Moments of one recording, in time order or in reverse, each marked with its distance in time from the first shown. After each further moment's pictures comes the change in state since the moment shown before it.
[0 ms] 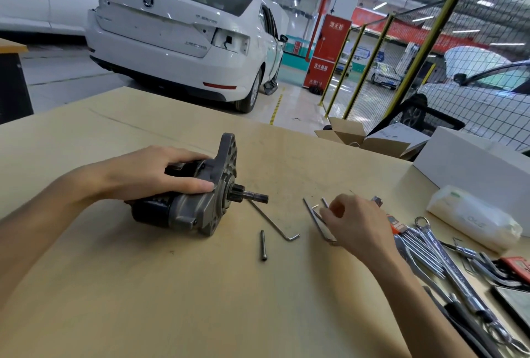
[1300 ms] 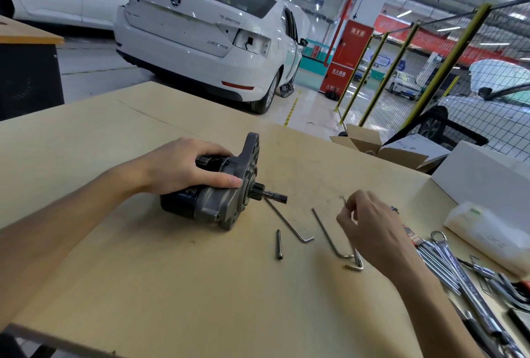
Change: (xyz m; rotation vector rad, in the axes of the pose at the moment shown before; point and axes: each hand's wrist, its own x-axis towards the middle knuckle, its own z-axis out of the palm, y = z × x) left_hand 0.002 -0.002 0.010 -0.080 0.135 0.053; right_hand -0.007 -0.006 -0.015 0.028 0.026 -0.259
